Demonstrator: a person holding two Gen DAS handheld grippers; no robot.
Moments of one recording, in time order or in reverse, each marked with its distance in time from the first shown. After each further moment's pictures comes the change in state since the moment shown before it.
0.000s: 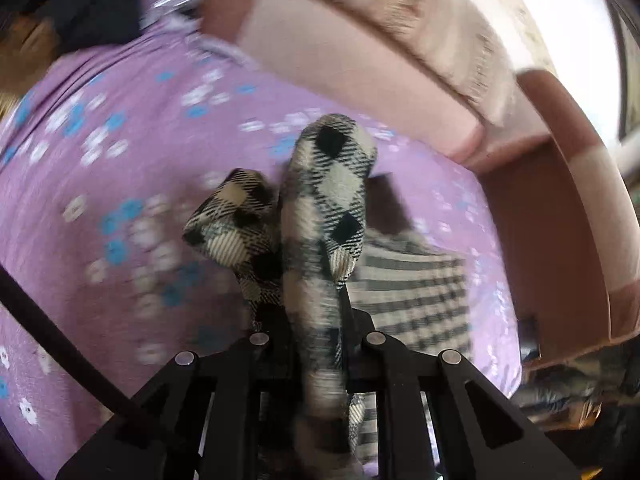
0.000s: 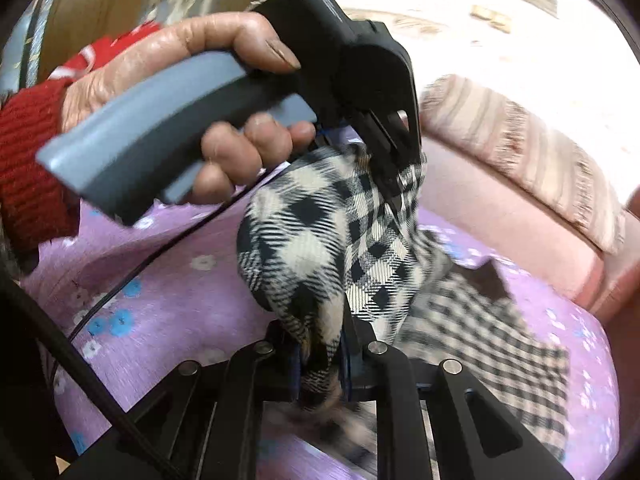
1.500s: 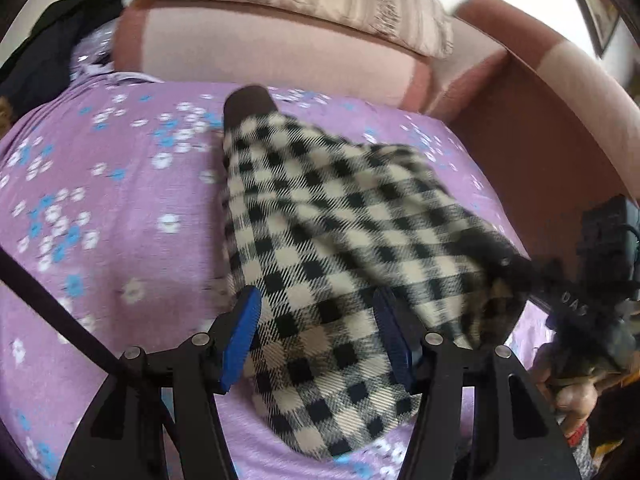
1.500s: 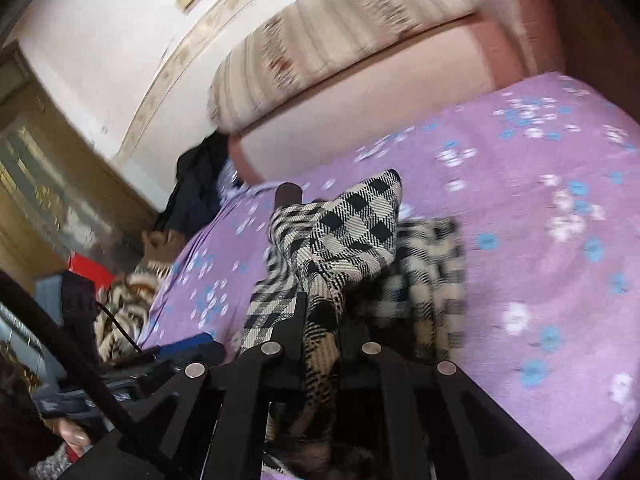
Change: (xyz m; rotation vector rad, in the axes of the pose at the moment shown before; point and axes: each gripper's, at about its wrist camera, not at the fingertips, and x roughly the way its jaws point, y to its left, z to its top) left arm 0.064 -0.156 -0.107 0.216 -0.061 0.101; right arm -0.034 -0.328 -0.096 0.893 0.079 0.175
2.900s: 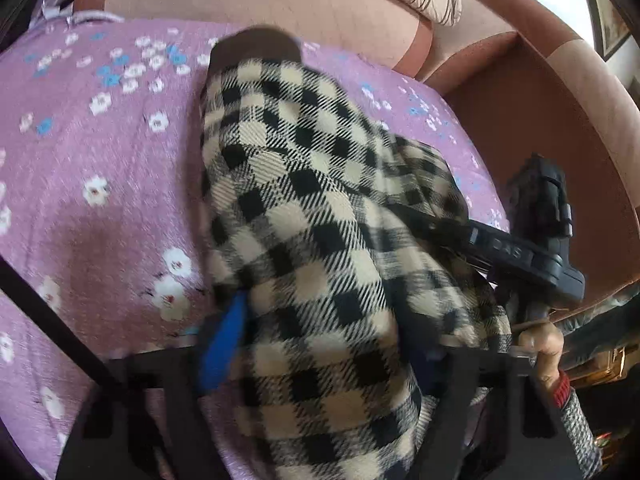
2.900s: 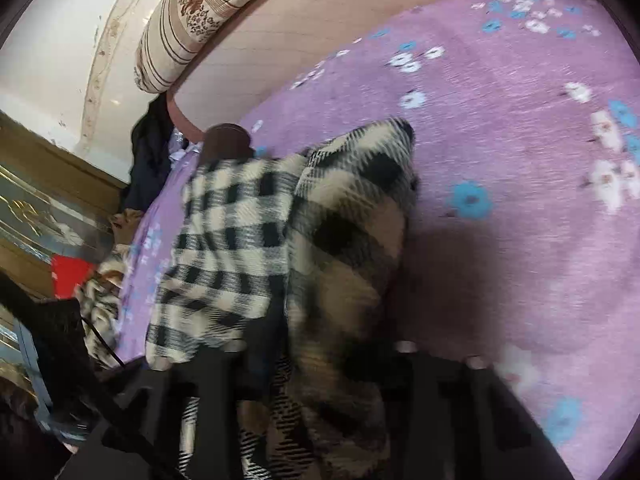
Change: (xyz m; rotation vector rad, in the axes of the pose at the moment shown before) left arm 0.073 0.032 0.013 -0.057 0.127 -0.140; right arm 0.132 -0.067 0.025 0.127 0.267 0.051
